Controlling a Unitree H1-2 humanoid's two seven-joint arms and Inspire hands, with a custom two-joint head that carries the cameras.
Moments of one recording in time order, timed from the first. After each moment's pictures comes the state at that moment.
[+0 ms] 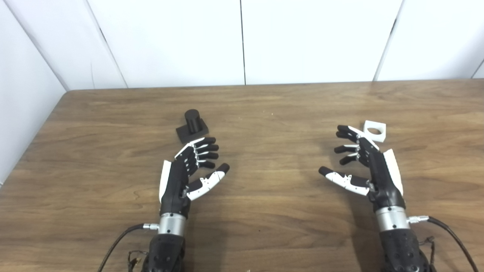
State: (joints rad) left arm 0.05 -0.02 -0.03 -0.14 0.14 -0.08 0.06; right arm -0.01 -0.08 0.05 -0.16 -0.36 -0.04 -0.09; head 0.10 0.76
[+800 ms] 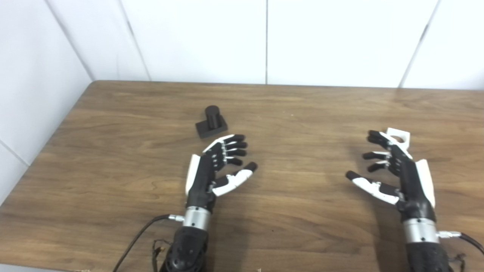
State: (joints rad) left arm 0.05 -0.06 -0.07 -0.14 0.16 -0.08 0.07; right arm 0.00 -0.12 0.01 -0.16 -0.31 -0.04 -0.08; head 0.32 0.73
